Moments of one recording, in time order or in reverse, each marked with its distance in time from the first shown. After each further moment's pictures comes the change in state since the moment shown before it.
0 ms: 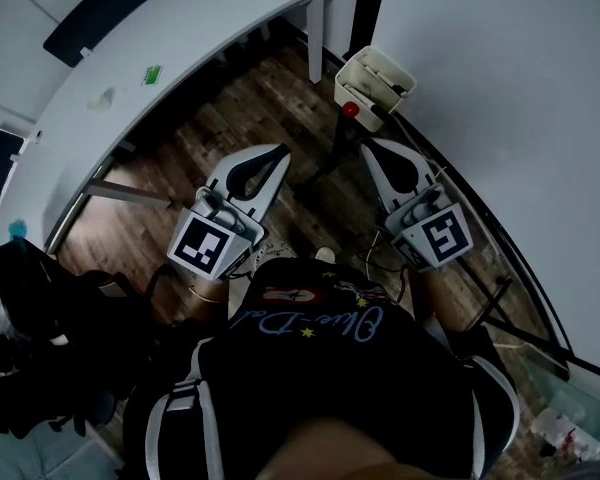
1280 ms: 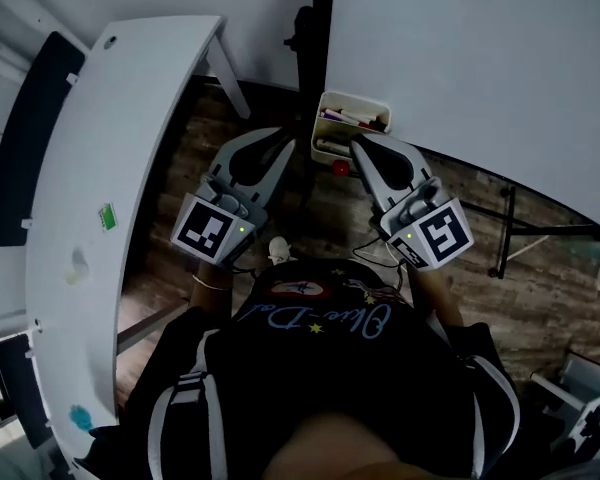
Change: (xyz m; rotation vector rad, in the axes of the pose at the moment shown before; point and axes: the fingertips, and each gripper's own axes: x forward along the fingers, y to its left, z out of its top) left arm 0.145 0.094 -0.001 -0.032 -0.068 -0.540; right arm 0.064 -0.083 0.009 -0.129 -0.001 -0.480
